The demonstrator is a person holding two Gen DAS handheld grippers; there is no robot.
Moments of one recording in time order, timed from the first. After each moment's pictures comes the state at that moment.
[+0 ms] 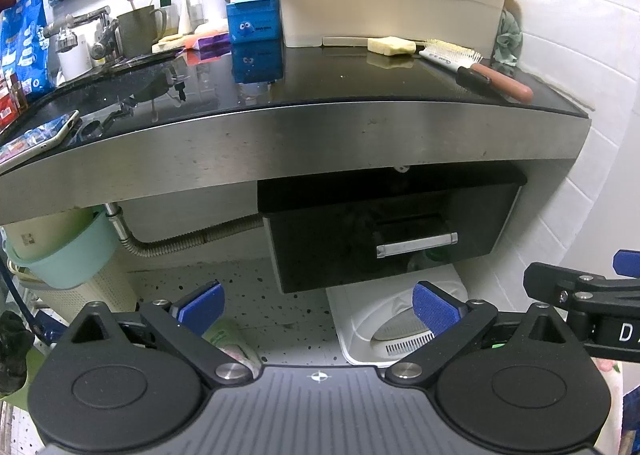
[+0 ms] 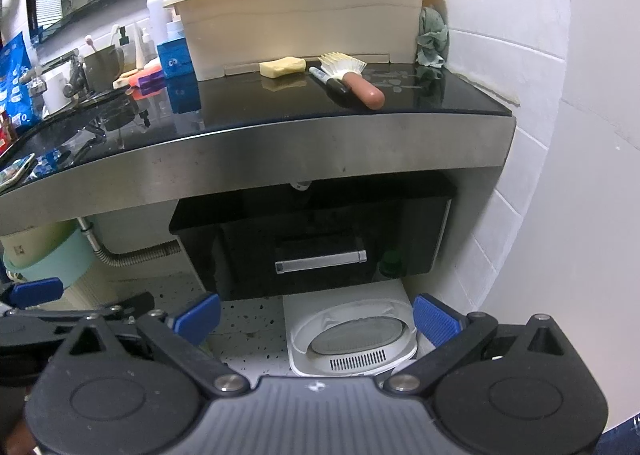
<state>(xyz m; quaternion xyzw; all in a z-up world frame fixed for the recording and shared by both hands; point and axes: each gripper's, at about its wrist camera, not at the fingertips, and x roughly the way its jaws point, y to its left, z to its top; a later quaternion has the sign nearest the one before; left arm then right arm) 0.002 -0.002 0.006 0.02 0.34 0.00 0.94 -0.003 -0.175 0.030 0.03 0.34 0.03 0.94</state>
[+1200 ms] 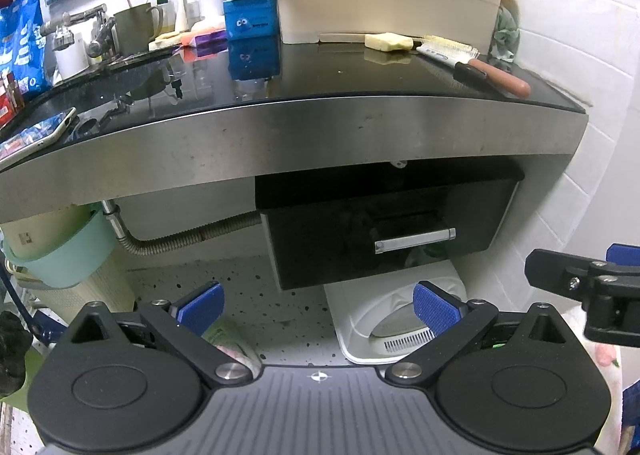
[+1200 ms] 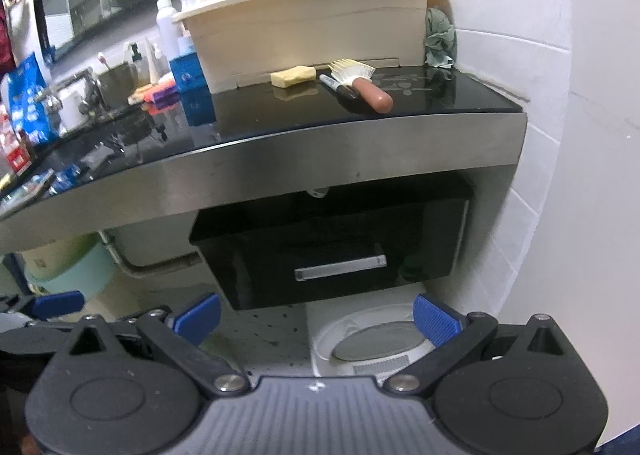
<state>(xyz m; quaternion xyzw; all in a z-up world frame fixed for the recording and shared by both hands) 0.001 0.002 0.001 0.01 0.35 -0.01 0.94 -0.007 -0.185 0.029 0.06 0.32 0.06 0.94</state>
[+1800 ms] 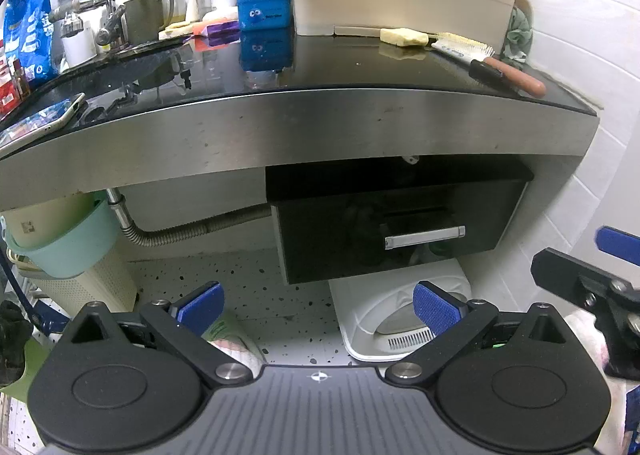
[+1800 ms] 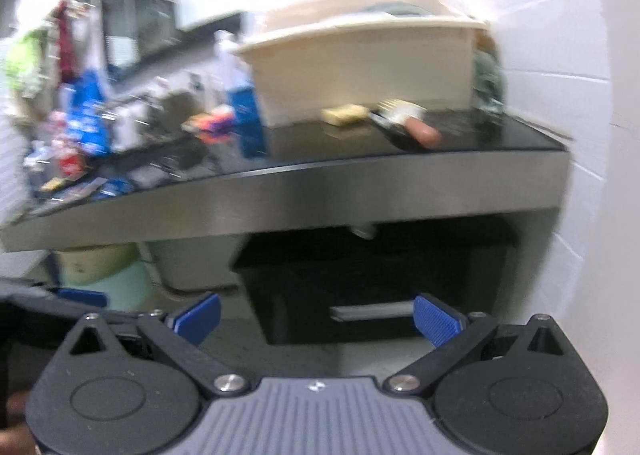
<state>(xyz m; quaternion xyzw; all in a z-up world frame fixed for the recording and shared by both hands) 0.002 0.013 -0.005 0.01 0.35 0.00 0.94 -0.013 -0.192 0.005 0.05 0.21 0.18 0.96</state>
